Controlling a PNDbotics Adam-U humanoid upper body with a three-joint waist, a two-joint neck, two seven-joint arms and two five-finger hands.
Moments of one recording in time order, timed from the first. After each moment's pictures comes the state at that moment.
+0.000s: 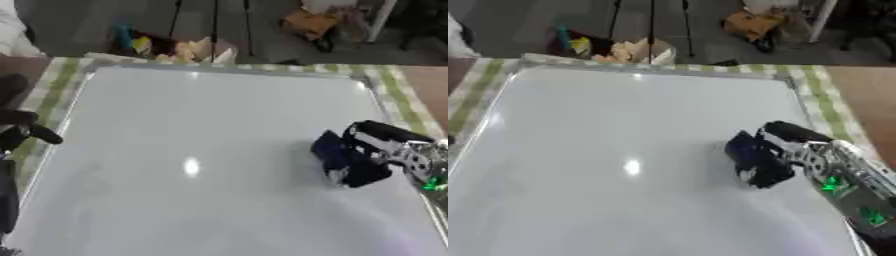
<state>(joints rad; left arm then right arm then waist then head) -0.40 0.13 -0.09 -1.98 -0.13 -0.31 0.12 -0.54 -0.83 0.27 -1.76 0.67 0.56 0.66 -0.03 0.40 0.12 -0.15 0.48</state>
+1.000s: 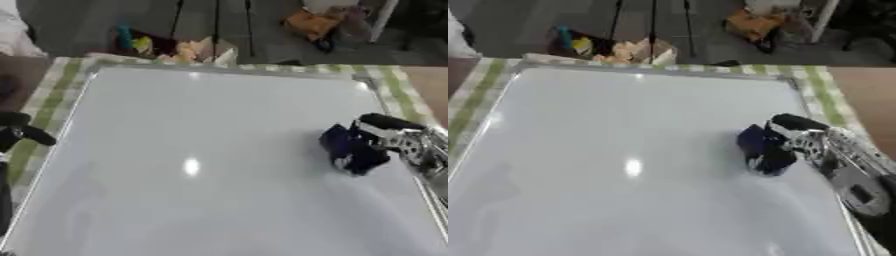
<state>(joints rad) -0.40 0.13 -0.09 -1.98 -0.13 -0.31 0.12 -0.58 -0.83 0.25 -1.60 0.68 0.56 0.66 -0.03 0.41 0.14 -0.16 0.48</state>
